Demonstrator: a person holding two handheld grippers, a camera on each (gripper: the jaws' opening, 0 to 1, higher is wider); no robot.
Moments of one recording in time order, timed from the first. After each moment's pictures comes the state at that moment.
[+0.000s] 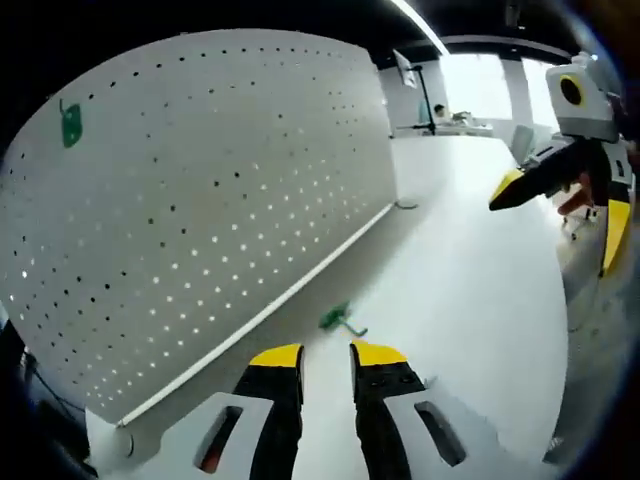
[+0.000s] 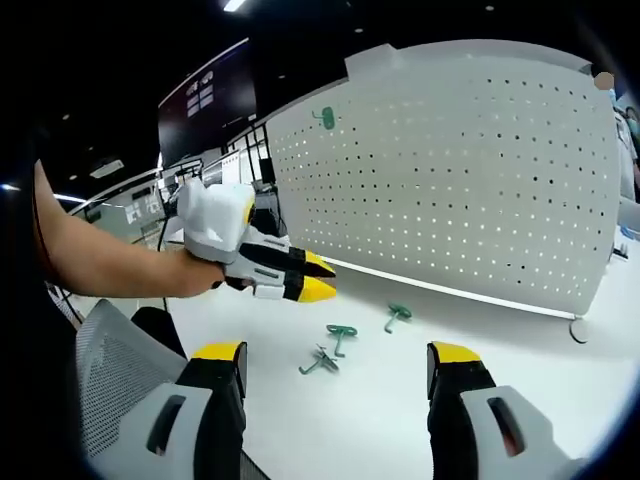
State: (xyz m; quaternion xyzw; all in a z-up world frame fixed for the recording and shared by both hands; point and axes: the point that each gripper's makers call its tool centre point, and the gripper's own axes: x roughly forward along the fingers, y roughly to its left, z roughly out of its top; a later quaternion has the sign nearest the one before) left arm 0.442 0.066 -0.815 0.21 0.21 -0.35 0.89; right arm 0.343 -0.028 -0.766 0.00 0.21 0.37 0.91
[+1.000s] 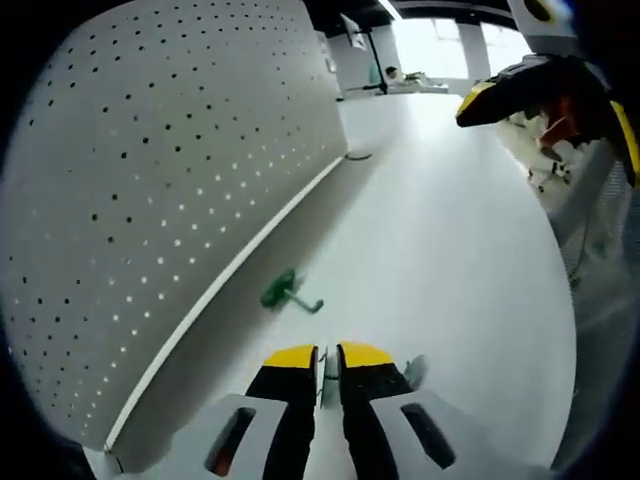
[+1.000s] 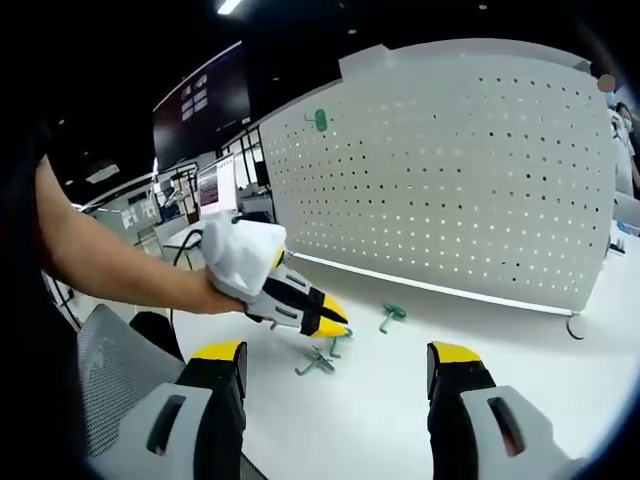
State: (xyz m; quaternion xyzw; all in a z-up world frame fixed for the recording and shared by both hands) left arm 0.434 0.040 -0.867 0.27 0.26 -0.41 0.83; right arm 0.344 -0.033 -0.765 0.01 0.21 0.36 0.91
